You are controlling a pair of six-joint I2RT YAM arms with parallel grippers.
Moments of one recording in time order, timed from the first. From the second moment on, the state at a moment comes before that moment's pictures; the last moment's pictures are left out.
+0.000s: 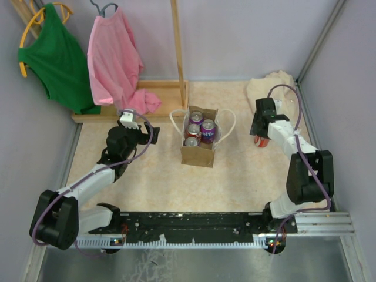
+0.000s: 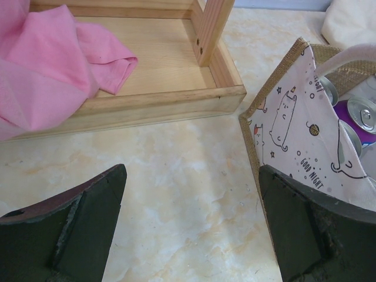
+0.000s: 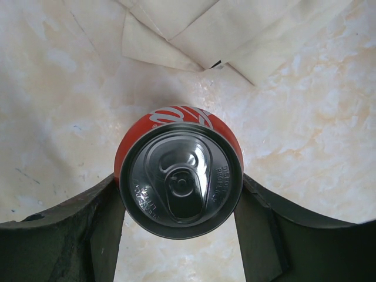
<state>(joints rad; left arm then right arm) -0.34 1.16 0.49 0.50 0.02 -0.24 0.11 1.53 1.07 -0.55 0.37 0.33</state>
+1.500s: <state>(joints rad) -0.34 1.18 0.49 0.50 0.05 -0.24 0.16 1.17 1.30 -0.55 0.44 0.36</state>
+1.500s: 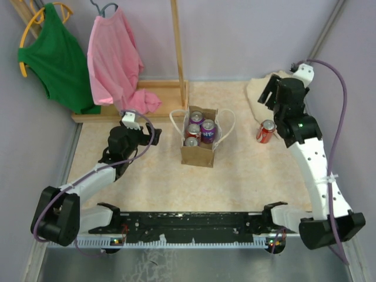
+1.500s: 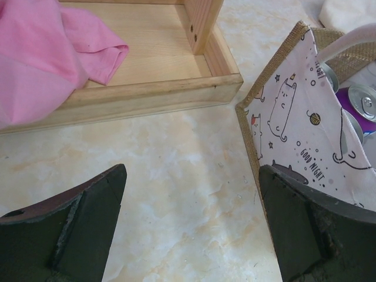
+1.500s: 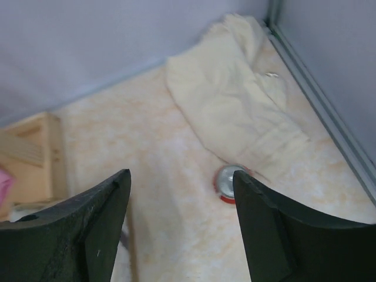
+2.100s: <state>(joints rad) -0.34 1.14 0.49 0.50 0.05 -0.24 0.72 1.45 1.49 -0.71 0.46 0.38</state>
